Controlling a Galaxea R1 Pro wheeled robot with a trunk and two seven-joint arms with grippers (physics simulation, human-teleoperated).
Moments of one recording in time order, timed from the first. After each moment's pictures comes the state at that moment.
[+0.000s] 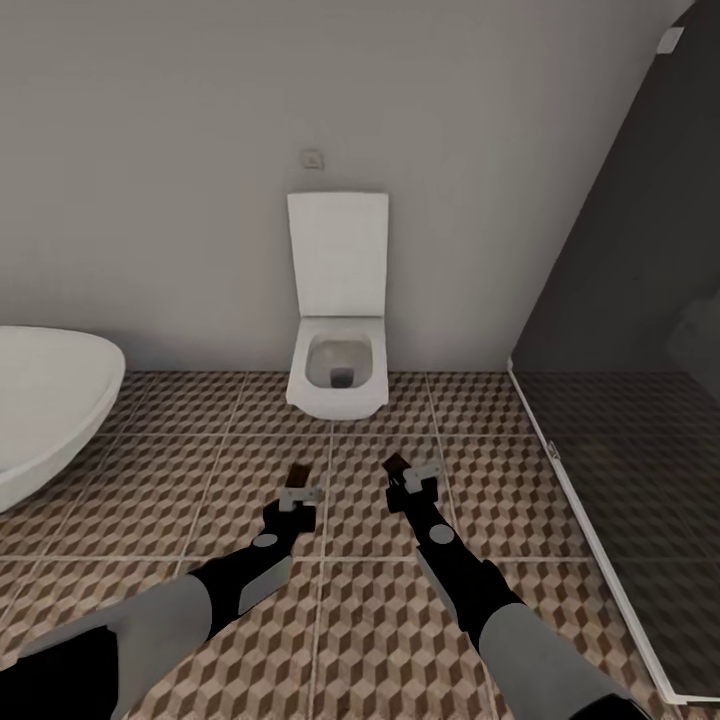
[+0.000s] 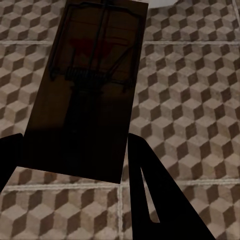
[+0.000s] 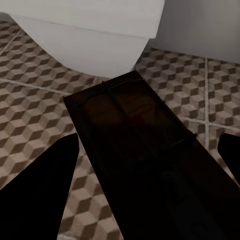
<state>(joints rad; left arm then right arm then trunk) -0.87 0.02 -1.26 -0.45 1.16 -0.17 0.37 -0.71 0.15 0.27 -0.59 0.04 -0.12 -0.12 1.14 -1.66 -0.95</state>
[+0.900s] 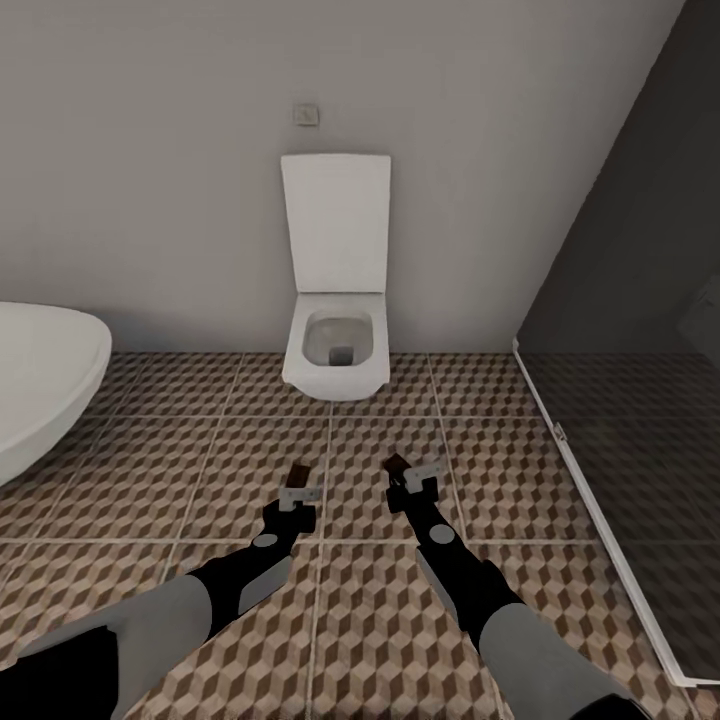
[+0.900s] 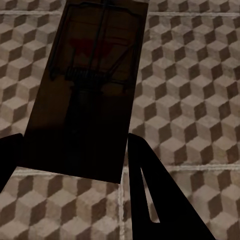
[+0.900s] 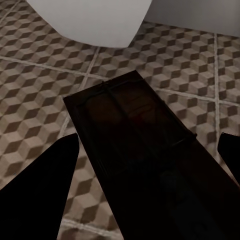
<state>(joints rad) -0.87 0.02 -1.26 -0.45 1.16 -0.17 0.37 -0.71 0.14 0.27 -0.59 0.04 -0.11 -0.12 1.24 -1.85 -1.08</state>
